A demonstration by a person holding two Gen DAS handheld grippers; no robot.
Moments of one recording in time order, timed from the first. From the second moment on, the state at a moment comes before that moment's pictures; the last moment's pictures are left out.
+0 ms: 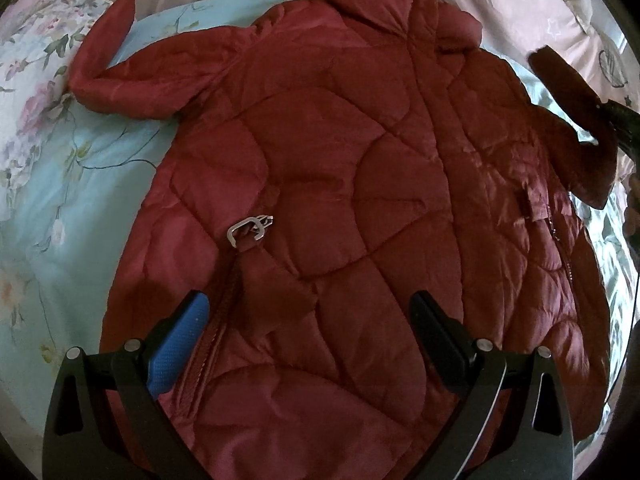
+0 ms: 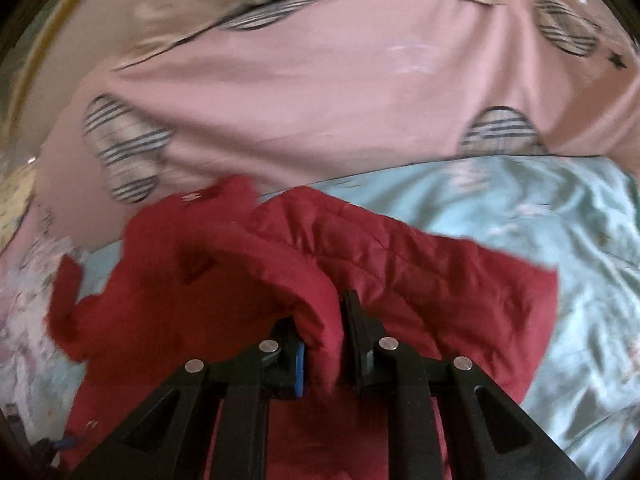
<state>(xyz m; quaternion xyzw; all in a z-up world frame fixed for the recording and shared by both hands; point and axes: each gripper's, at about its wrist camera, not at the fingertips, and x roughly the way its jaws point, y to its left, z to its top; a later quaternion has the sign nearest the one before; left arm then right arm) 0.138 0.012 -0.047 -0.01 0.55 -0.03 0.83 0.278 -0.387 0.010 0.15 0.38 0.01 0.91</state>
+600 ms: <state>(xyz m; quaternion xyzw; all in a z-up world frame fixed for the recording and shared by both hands) 0.171 0.059 -0.043 -0.11 0.55 -0.07 0.82 0.286 -0.214 -0.033 0.05 0.41 0.18 0.89</state>
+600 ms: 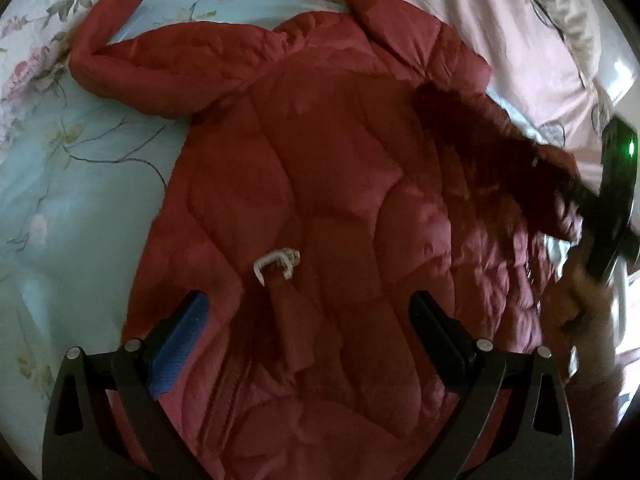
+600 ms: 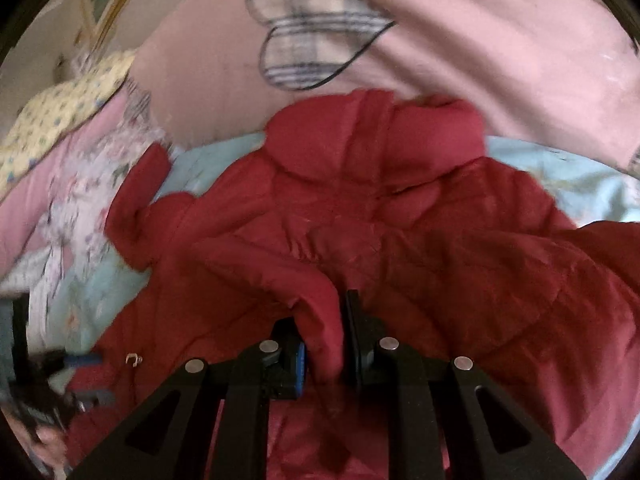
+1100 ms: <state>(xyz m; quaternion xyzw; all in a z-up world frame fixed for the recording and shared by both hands) 0.312 0.062 -0.048 -0.29 0.56 -0.20 0.75 0.275 -0.148 -0.043 -0.04 0.38 0.28 0.88</state>
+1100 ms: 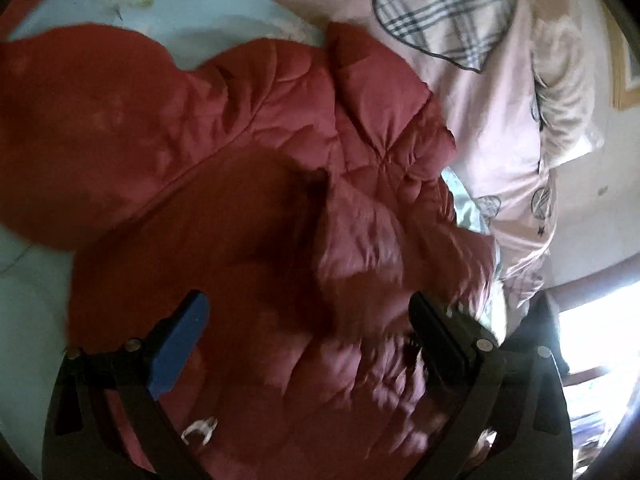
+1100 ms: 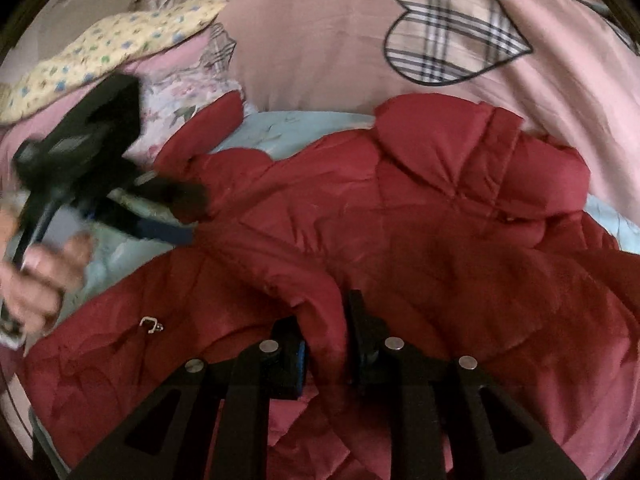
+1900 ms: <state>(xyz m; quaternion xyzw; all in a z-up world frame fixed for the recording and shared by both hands) 0.318 0.049 -0.024 -0.07 0.48 -0.13 0.87 0.263 -0.252 -0.024 0.05 0.38 0.11 0.92</state>
